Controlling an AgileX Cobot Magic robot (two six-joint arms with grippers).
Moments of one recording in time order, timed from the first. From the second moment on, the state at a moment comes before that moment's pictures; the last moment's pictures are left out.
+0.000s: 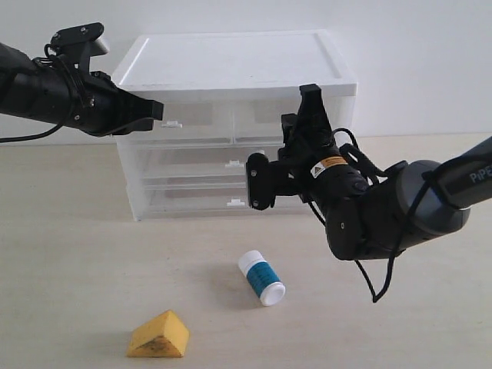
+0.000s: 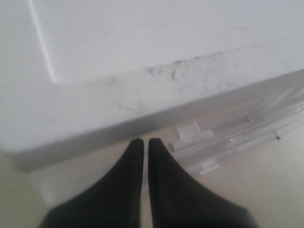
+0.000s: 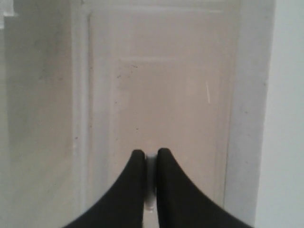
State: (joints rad) left arm -0.23 1.79 -1.25 -0.97 0.34 0.90; right arm 0.60 2.03 -0.98 0.42 -1.00 -1.85
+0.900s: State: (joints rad) left arm -0.23 1.79 -1.25 -0.97 0.33 0.90; right arm 0.66 2.04 -0.99 0.56 -1.07 -1.93
